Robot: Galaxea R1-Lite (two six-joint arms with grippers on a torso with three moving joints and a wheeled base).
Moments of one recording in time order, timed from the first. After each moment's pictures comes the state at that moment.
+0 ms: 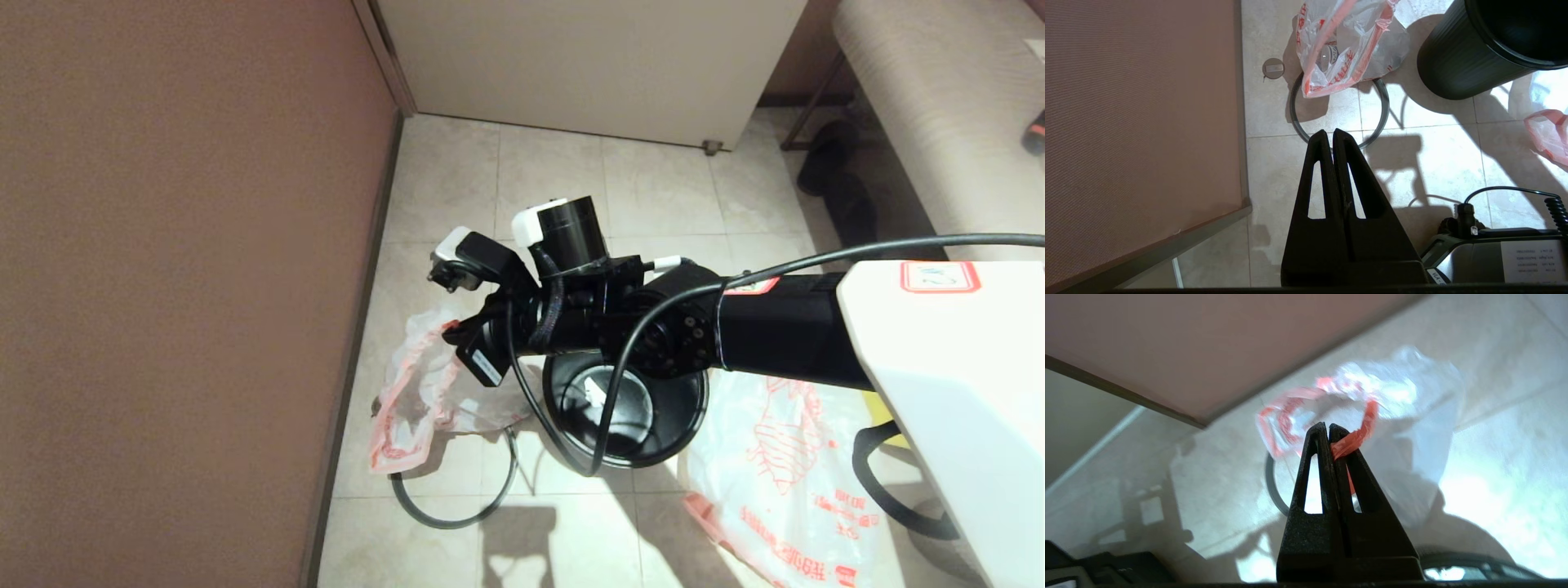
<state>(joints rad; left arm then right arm) 0.00 0.00 -0.10 0.25 -0.03 0.03 0.80 2.30 -2.01 0.06 0.25 -0.38</state>
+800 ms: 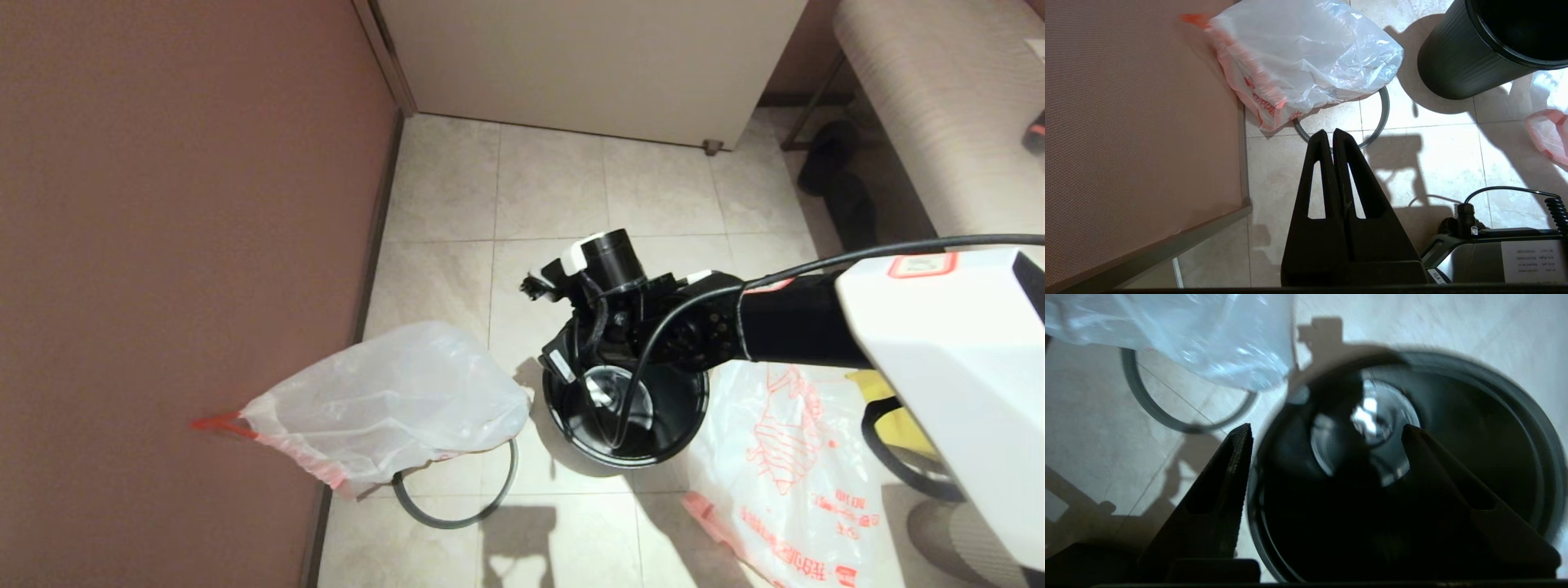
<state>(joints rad) 0.00 0.00 -0.10 0.25 -0.03 0.03 0.68 2.26 -1.86 0.18 -0.19 -0.20</state>
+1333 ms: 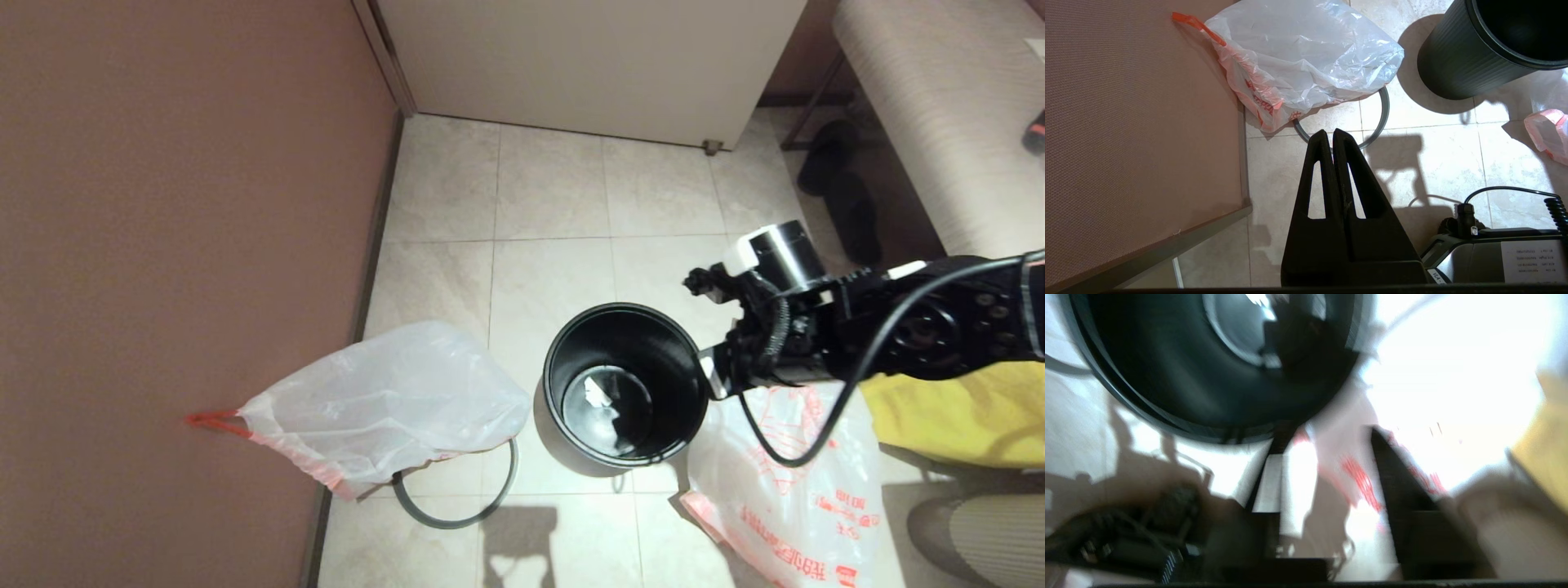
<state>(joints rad) 0.00 0.00 -0.10 0.25 -0.03 0.03 0.50 1.83 -1.28 0.22 -0.31 0.03</state>
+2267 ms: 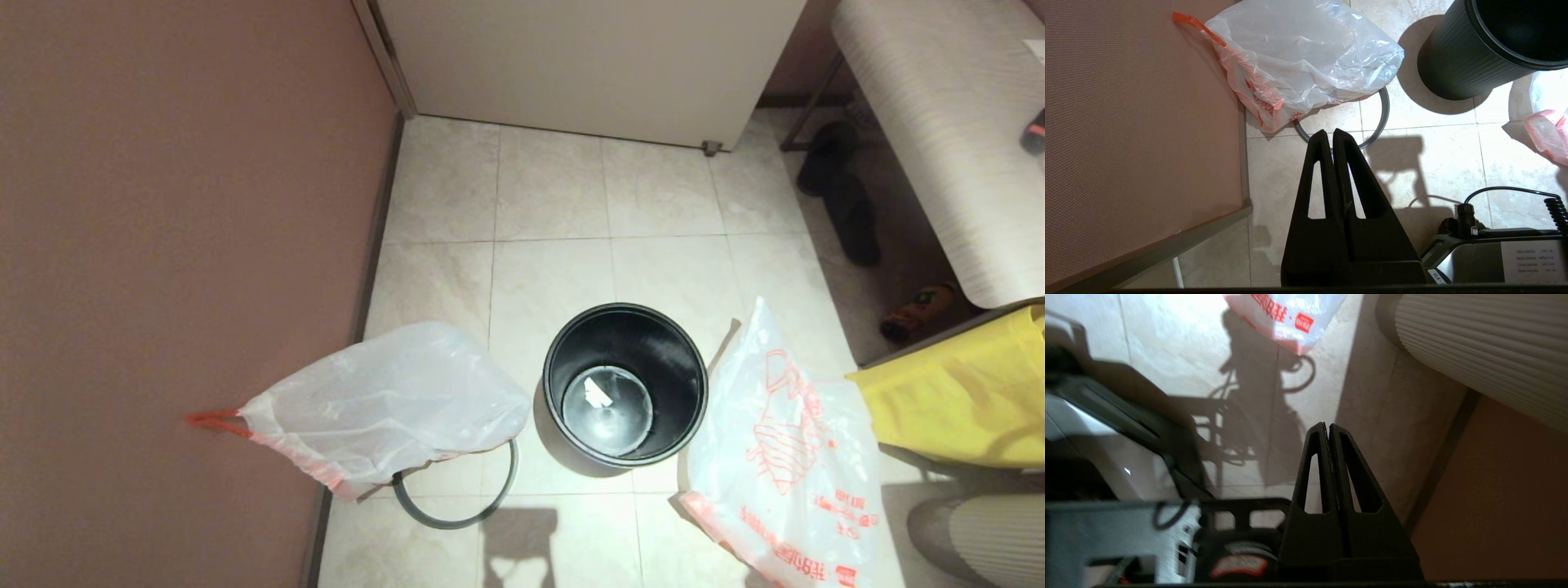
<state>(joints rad) 0.00 0.00 -0.10 0.25 -0.03 0.03 0.22 0.64 -0.37 0.53 -0.34 -0.05</state>
